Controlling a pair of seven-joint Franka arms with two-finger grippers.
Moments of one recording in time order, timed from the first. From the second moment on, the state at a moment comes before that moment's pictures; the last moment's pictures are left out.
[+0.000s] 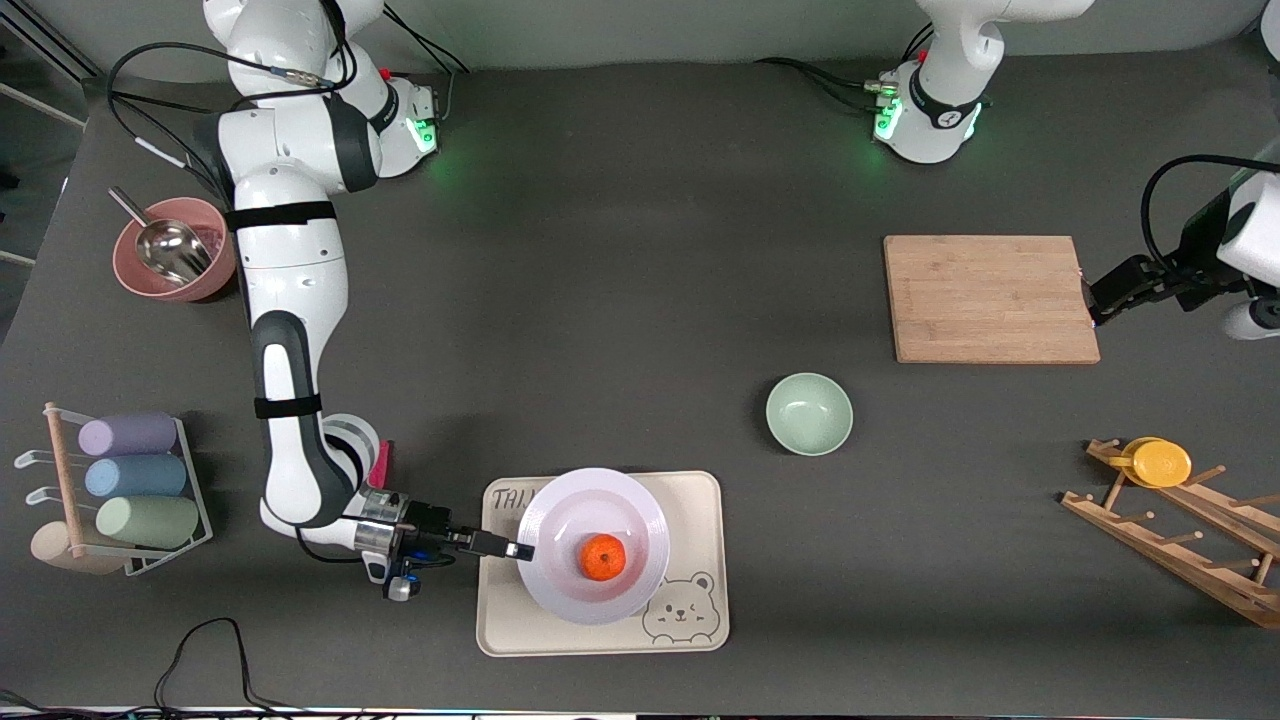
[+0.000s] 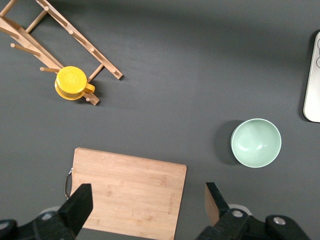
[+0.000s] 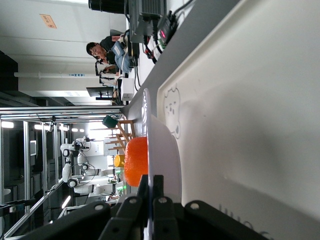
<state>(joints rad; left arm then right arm) -0.13 -0.08 0.10 -1.77 0.02 1.78 -0.19 0.30 1.19 -0.27 -1.10 1.78 1.90 -0.64</state>
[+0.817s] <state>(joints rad) -0.13 -0.11 0.10 -1.81 0.01 1.81 -0.19 0.31 1.21 -0.26 -1.10 1.78 1.90 -0.67</state>
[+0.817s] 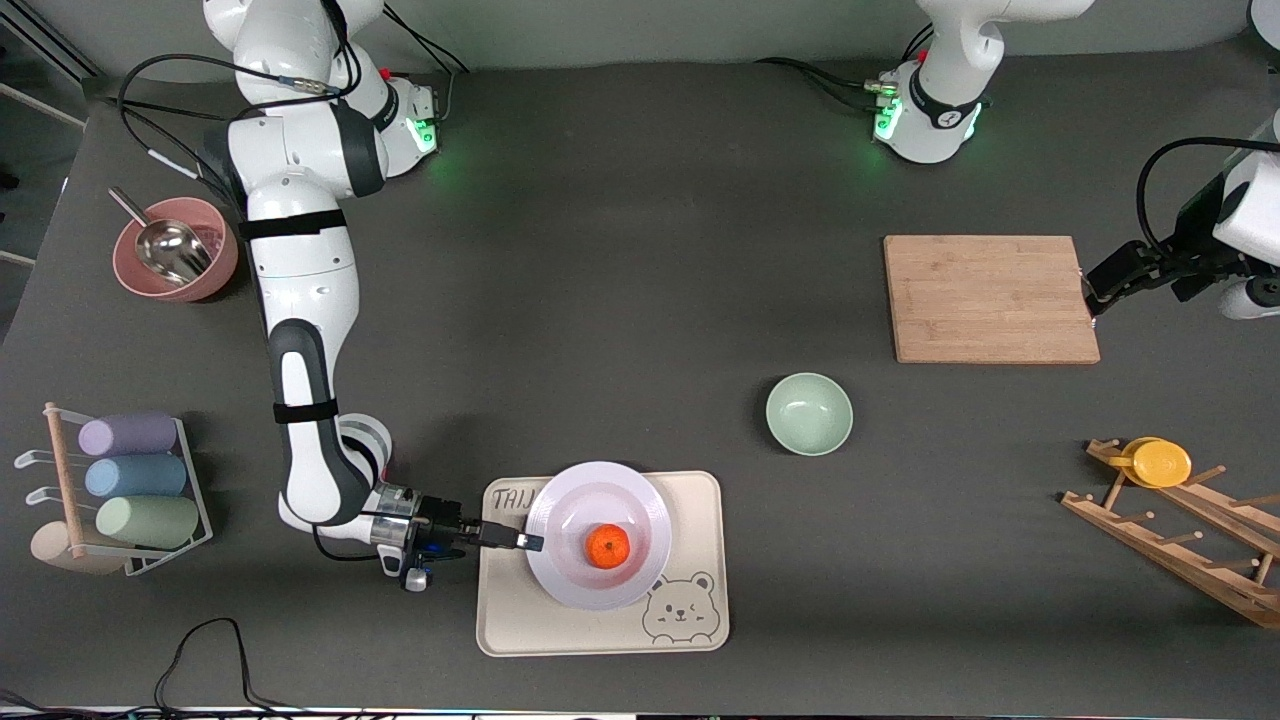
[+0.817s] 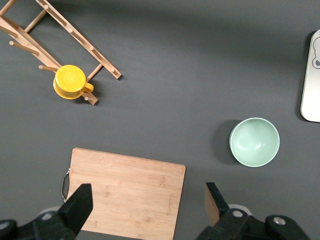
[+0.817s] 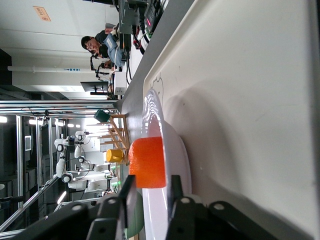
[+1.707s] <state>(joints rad) -0.13 -0.11 0.10 -1.81 -0.01 1.81 -0.19 0.19 1.12 -0.27 -1.10 1.41 1.86 -0.66</state>
